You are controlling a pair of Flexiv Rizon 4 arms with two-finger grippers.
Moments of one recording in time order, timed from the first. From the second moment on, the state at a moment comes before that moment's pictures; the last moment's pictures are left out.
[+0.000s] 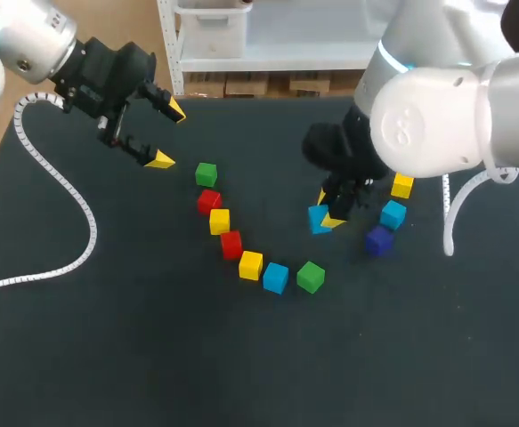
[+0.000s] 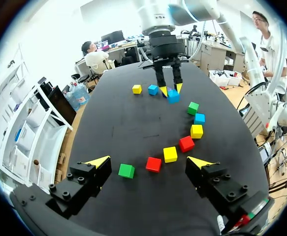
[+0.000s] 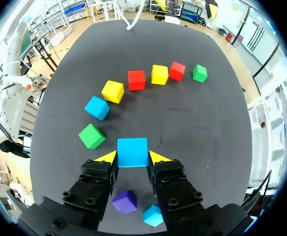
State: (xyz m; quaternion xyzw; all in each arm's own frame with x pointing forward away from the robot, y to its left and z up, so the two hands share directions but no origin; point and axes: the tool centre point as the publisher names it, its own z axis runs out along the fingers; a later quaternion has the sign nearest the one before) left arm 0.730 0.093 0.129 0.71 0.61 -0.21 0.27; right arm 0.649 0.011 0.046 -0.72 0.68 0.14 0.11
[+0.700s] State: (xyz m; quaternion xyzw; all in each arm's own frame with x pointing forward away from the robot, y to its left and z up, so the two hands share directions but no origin) left arm 0.730 0.093 0.129 0.71 0.61 -0.21 0.27; right arm 0.682 0.024 0.045 -0.72 0.67 0.14 0.14
